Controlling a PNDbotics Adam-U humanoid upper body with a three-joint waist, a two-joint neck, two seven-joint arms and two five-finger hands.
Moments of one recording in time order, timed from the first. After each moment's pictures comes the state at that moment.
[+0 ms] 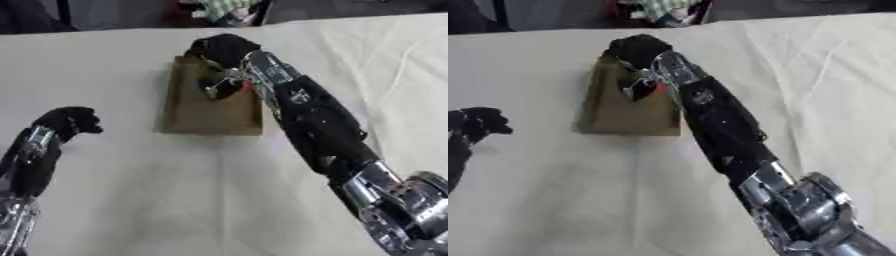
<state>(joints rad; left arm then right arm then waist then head) -0.17 0.28 -0.02 -1.73 0.05 -0.24 -0.27 -1.19 0.01 0.15 -0.65 1.55 -0.37 0.13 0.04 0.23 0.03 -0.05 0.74</state>
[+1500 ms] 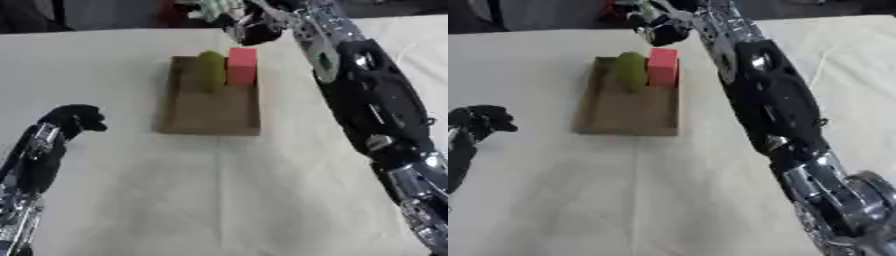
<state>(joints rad) -0.16 0.28 0.00 -1.73 0.05 -0.24 -0.26 -1.12 -0.17 0.14 -1.04 1.17 -0.45 0.06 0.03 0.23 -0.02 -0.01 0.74</state>
